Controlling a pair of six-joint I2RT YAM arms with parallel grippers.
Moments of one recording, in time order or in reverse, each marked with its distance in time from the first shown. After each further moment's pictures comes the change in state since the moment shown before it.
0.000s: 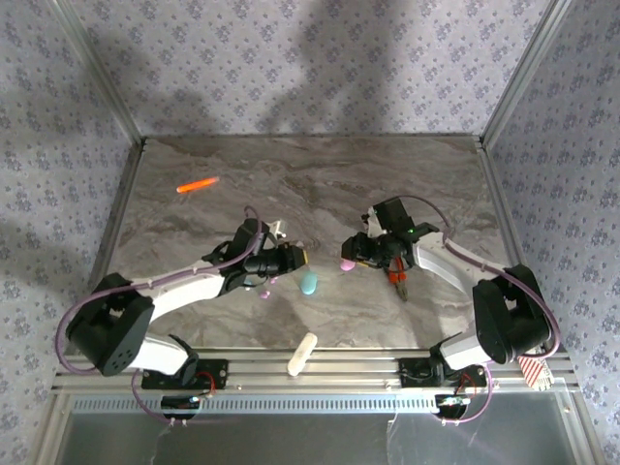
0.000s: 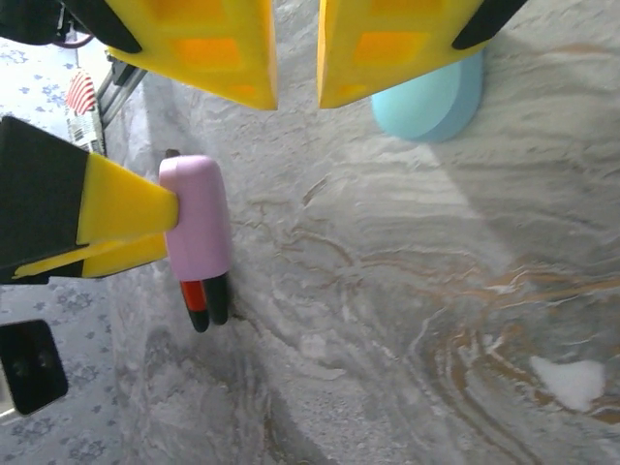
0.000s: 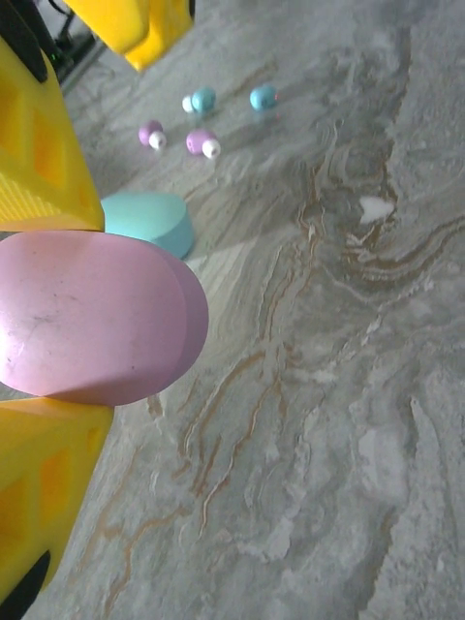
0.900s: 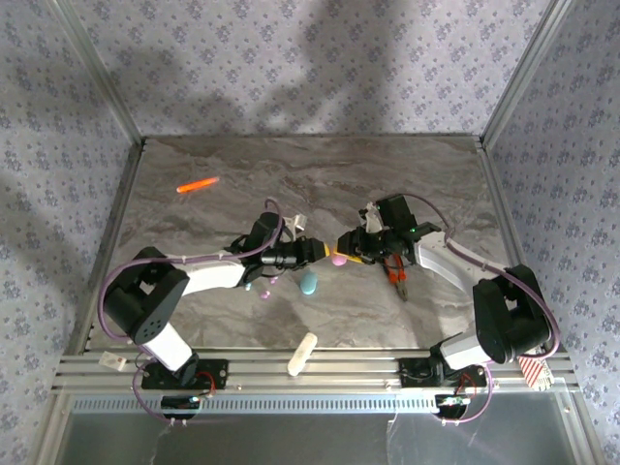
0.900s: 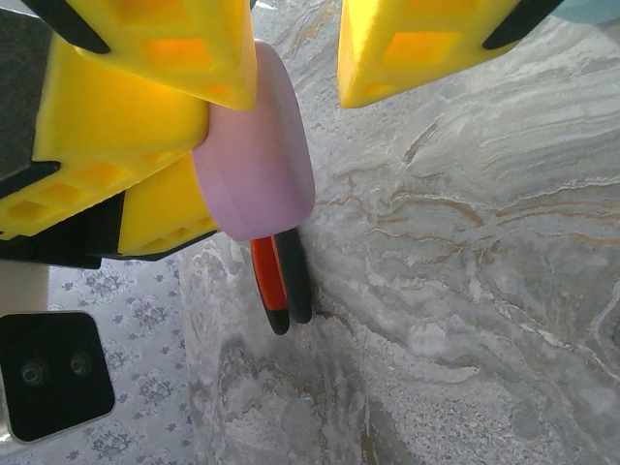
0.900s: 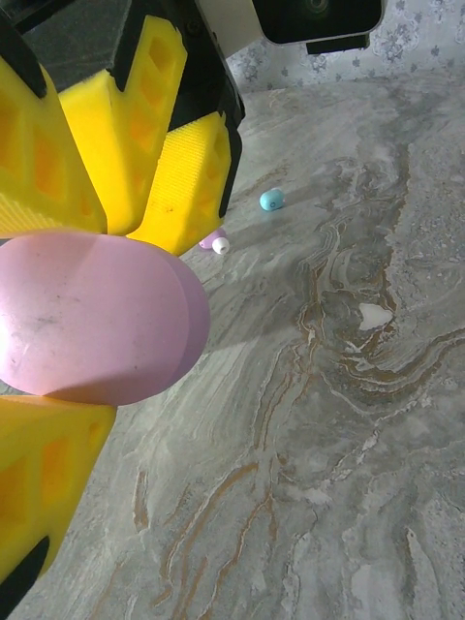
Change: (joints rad) left arm -0.030 0.214 0.089 0.229 0.124 -0.102; right arm -0.018 0.001 -0.001 0.090 -0.147 0.057
